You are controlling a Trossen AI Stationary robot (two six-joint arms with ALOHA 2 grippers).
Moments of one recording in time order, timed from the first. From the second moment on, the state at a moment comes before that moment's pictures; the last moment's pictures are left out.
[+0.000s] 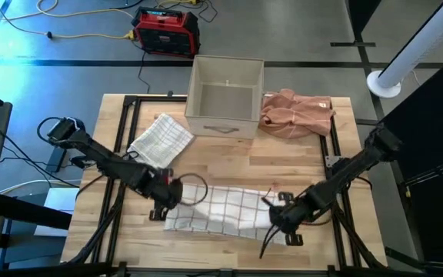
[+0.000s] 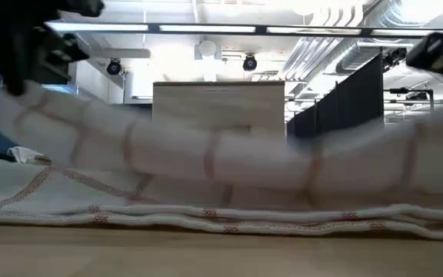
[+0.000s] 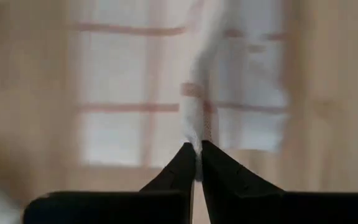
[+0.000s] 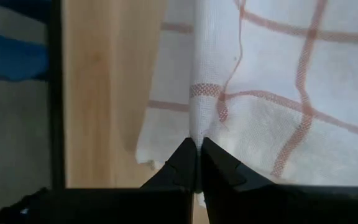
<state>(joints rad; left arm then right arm) -0.52 1.41 0.99 -0.86 -0.03 -0.41 0.65 1.58 1.03 -0.68 -0.08 0.62</state>
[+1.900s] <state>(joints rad) -0.36 1.33 0.73 -0.34 -0.04 -0.59 0.19 1.43 0.62 -0.57 0.08 1.09</state>
